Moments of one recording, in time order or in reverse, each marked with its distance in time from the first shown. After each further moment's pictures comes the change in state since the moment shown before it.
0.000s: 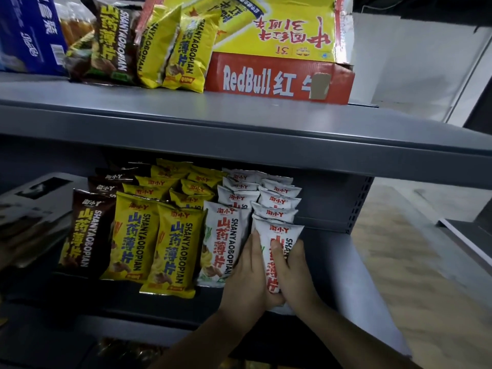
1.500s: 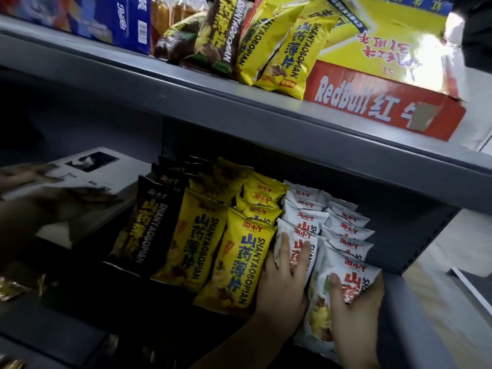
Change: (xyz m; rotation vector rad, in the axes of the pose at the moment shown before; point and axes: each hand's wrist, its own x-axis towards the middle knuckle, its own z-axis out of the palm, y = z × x) left_hand 0.018 -0.052 -0.033 0.302 -0.126 -0.145; right_hand -0.005 -0.011 0.042 -0.112 0.376 -0.121
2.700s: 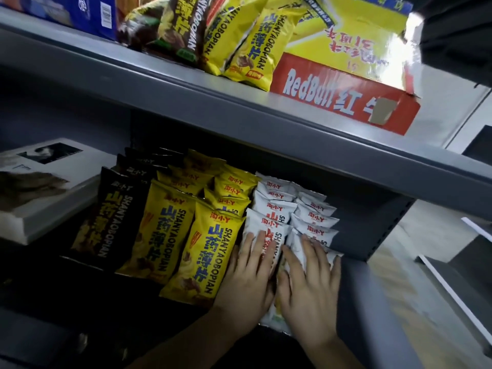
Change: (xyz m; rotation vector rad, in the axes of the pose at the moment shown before) left_hand -0.014 -0.012 0.009 -0.020 0.144 0.193; right_hand 0.001 0.003 -0.005 -0.936 -0.105 -0.727
